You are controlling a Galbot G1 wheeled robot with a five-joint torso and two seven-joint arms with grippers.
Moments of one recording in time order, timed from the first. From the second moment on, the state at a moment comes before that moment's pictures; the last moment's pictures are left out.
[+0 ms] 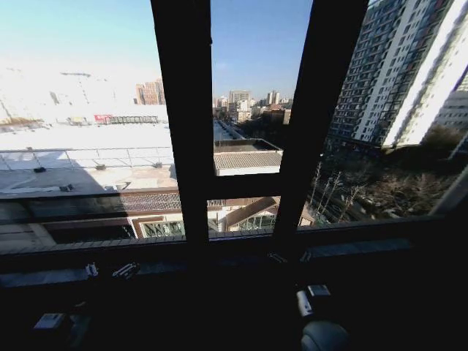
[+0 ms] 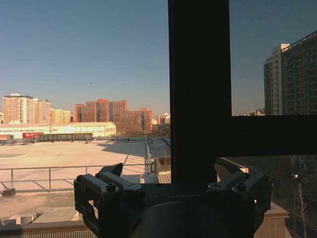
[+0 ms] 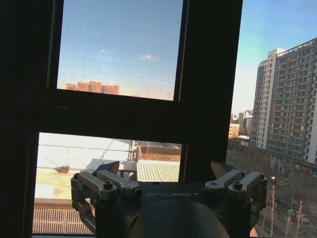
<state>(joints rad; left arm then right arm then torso) 1.76 -1.31 -0.93 -2.35 -0.44 0.10 0.10 -1.52 1.25 0.36 2.28 0.11 -0.22 0.32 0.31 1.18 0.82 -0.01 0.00</state>
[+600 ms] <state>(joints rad) 1.76 -1.32 -0.91 -2.35 -0.42 0.09 0.10 -1.51 1.25 0.37 2.28 0.13 -0.22 0.32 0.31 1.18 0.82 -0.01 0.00</state>
